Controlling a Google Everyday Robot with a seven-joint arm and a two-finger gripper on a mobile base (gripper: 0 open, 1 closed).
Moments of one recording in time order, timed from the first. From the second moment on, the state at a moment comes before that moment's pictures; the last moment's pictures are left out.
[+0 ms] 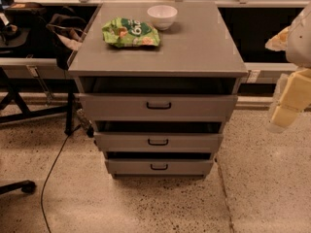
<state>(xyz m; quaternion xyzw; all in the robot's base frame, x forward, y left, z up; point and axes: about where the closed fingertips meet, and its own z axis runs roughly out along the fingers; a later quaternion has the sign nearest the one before) 0.438 -0.217 0.976 -0.60 0.78 -0.03 0.16</state>
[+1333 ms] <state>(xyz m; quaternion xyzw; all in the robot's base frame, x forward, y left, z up) 0.440 -0.192 0.860 -0.51 0.82 0.09 0.26</state>
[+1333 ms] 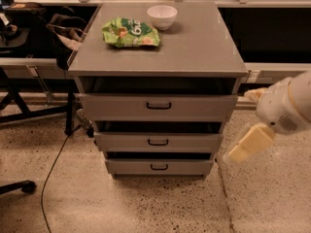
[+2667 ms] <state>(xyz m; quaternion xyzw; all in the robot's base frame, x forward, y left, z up) 0.545 -0.155 0.712 -0.46 0.82 0.10 0.34</state>
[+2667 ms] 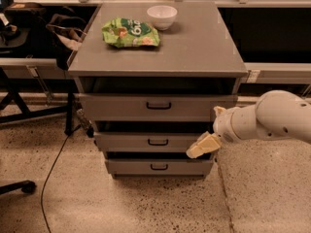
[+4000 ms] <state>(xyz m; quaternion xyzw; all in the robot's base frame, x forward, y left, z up) 0.527 -0.189 0.643 -0.37 0.83 0.10 0.41</state>
